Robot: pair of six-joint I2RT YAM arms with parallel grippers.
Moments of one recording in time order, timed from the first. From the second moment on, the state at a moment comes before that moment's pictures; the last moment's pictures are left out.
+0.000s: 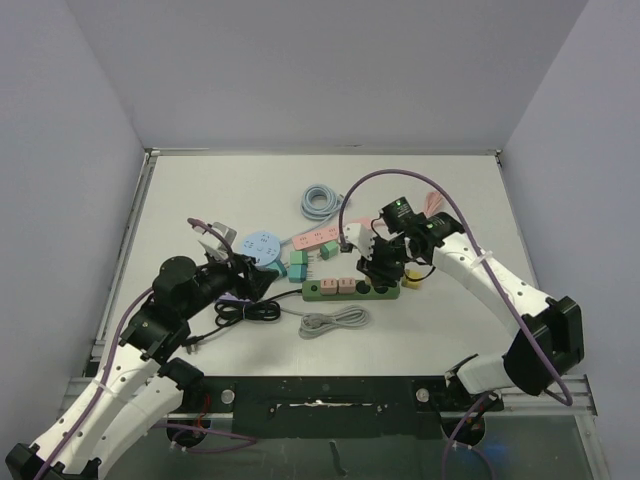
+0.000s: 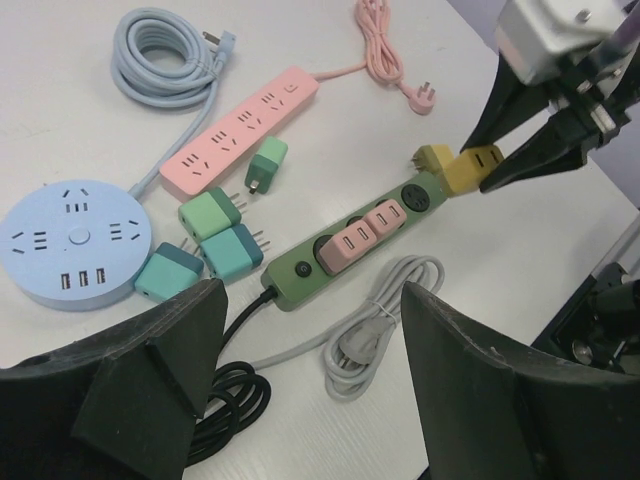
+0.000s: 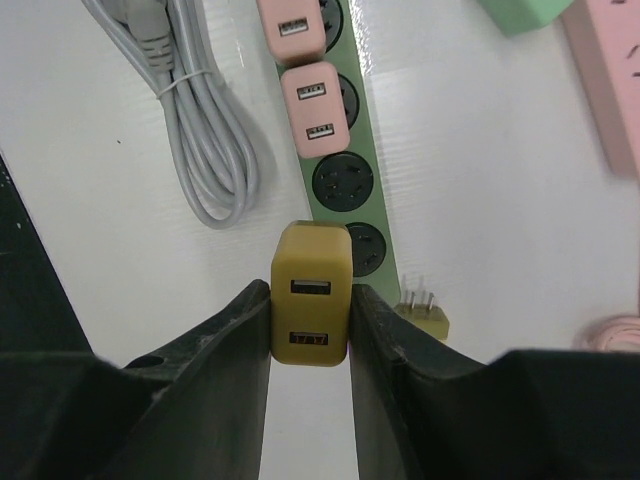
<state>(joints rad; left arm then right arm) -0.53 0.62 0.60 -0.20 0.23 -0.32 0.55 1.37 1.20 -0.96 -0.36 -0.75</state>
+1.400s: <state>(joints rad) -0.53 0.61 0.57 -0.11 0.15 -0.36 0.54 1.43 0.93 -0.60 -0.43 -0.86</state>
